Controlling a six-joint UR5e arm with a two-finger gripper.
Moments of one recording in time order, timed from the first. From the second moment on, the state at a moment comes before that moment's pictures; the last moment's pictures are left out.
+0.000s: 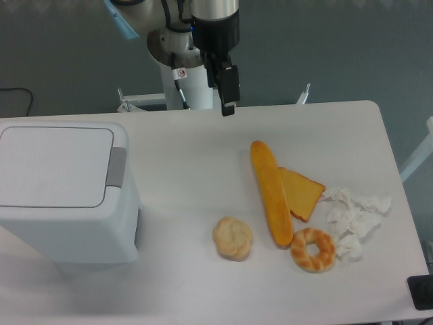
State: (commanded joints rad) arm 2.50 -1.43 -1.69 -1.29 1.50 1.77
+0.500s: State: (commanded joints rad) arm 2.48 -1.45 -1.69 -1.27 1.50 1.73
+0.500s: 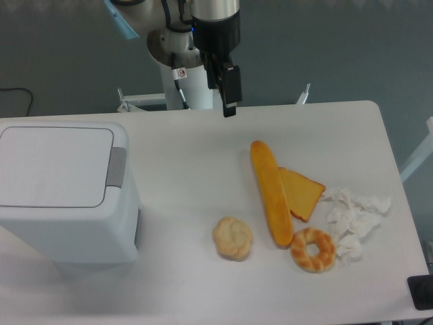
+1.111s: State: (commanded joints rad) arm 2.46 -1.46 -1.70 -1.26 1.50 1.66
